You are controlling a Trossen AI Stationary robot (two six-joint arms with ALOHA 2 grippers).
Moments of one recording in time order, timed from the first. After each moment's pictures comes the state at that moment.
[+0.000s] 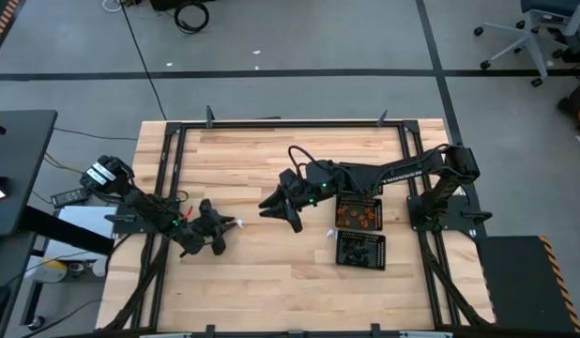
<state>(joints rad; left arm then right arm) -0.65 1.54 0.04 0.68 -0.80 -0.81 0.07 1.71 1.27 0.25 -0.21 0.45</state>
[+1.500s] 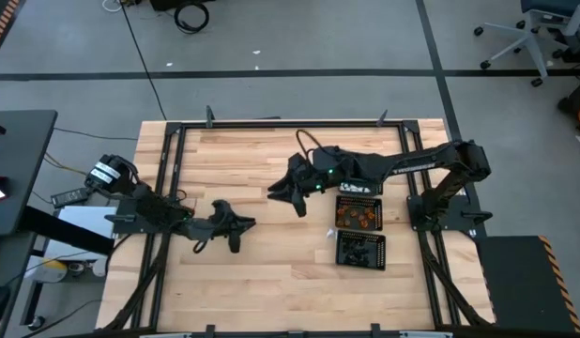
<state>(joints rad) -0.46 1.54 0.17 1.00 -0.66 -0.80 0.01 1.62 1.27 0.08 -0.16 0.47</state>
